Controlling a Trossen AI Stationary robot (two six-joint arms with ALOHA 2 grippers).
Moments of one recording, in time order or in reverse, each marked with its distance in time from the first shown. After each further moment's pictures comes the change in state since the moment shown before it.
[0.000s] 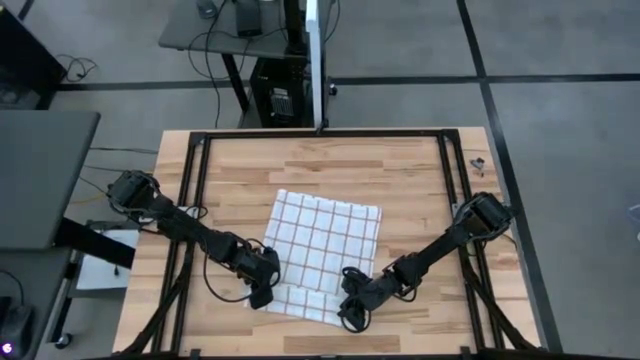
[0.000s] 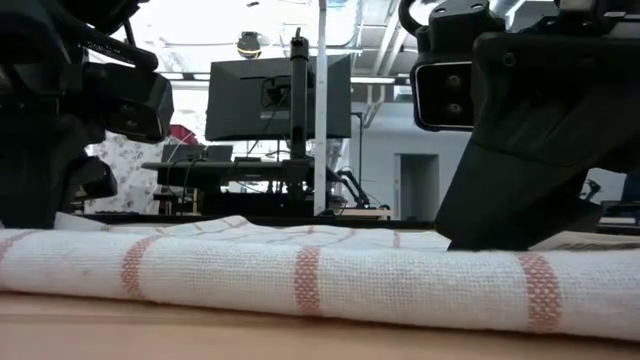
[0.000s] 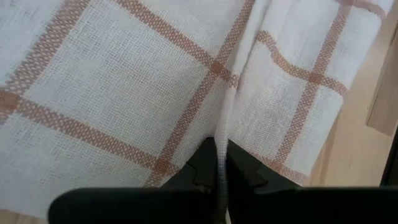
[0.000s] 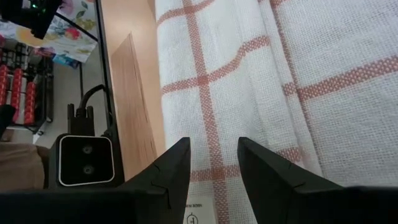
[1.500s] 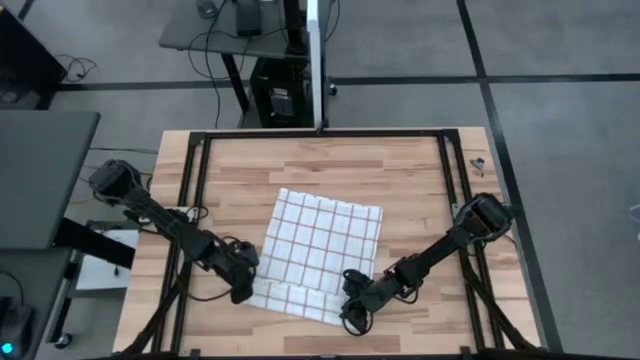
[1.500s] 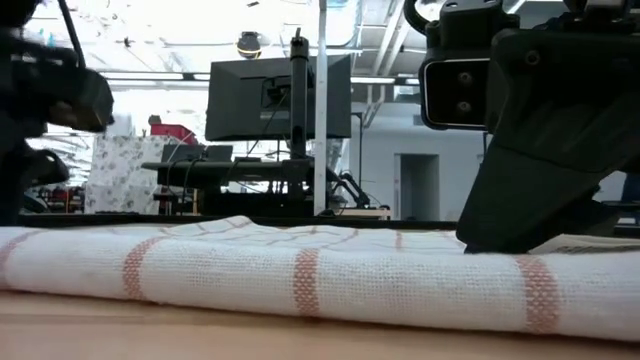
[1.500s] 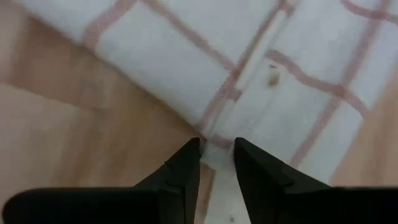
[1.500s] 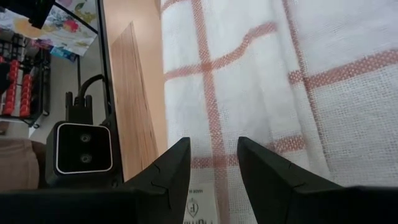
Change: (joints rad) left arm -0.116 -0.227 -0.184 -0.100 -0.215 -0.125; right arm 0.015 0.002 -0.002 -0.006 -0.004 -0.017
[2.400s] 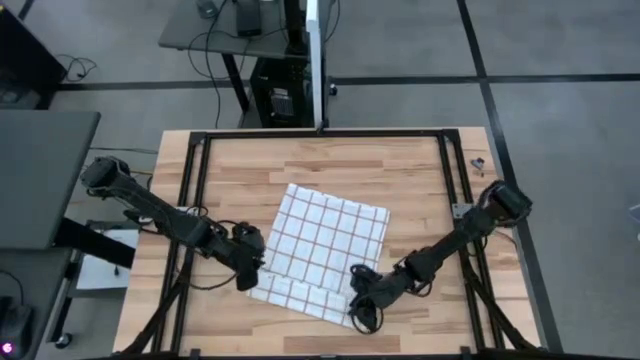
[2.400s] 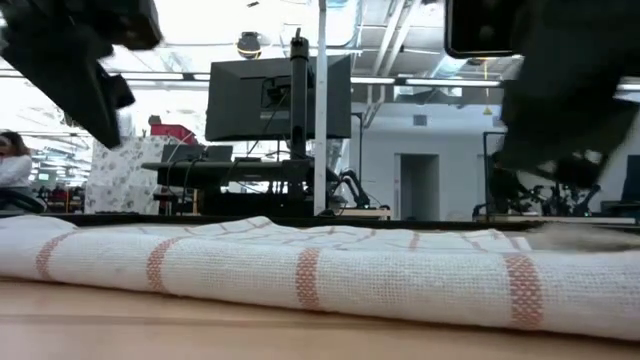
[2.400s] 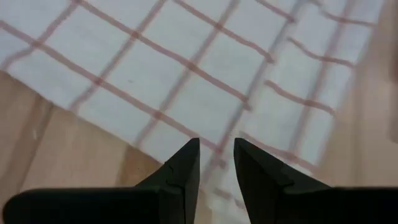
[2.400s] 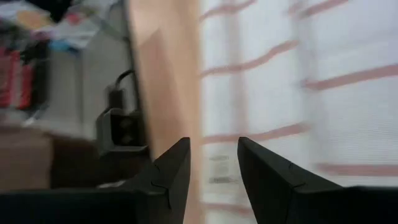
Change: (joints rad) left arm 0.127 -0.083 0.213 -0.211 -0.135 0.333; right arm -0.026 -0.236 -0.002 -0.304 0.037 -0.024
